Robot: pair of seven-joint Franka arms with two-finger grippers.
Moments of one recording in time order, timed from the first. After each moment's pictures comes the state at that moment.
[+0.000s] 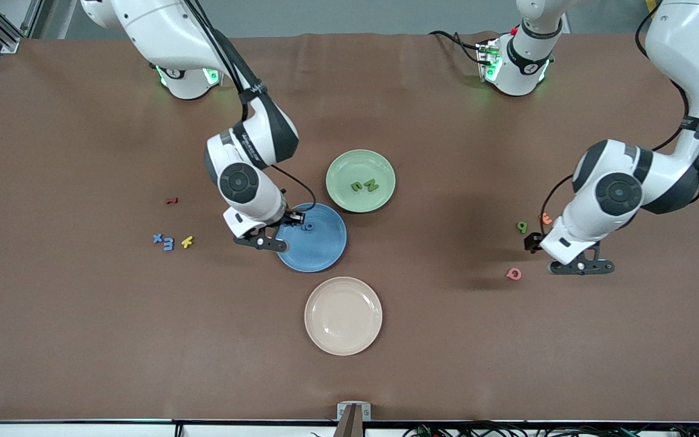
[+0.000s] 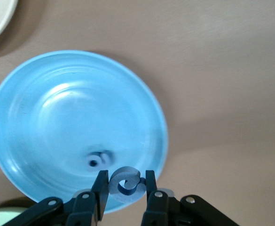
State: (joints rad) left arm 0.55 0.46 -0.66 -1.99 0.55 2.31 -0.37; right arm 0.64 0.56 -0.08 -1.74 0.20 2.20 0.65
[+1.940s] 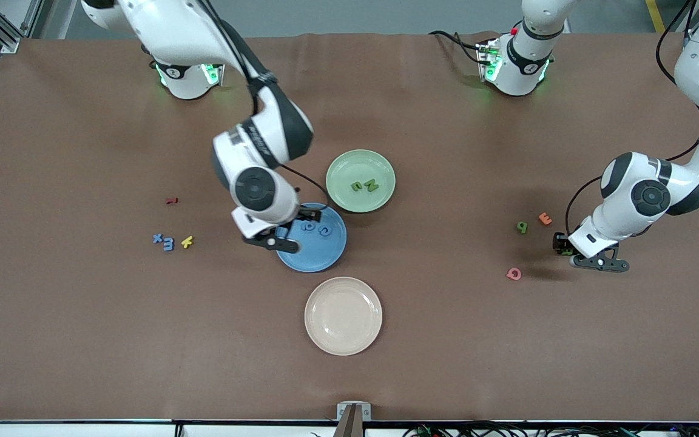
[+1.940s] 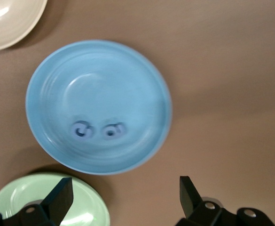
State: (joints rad) left arm 0.76 0.64 -0.67 -2.07 0.76 2.51 -0.26; right arm 0.63 0.52 -0.12 -1.56 0.21 1.87 0.65
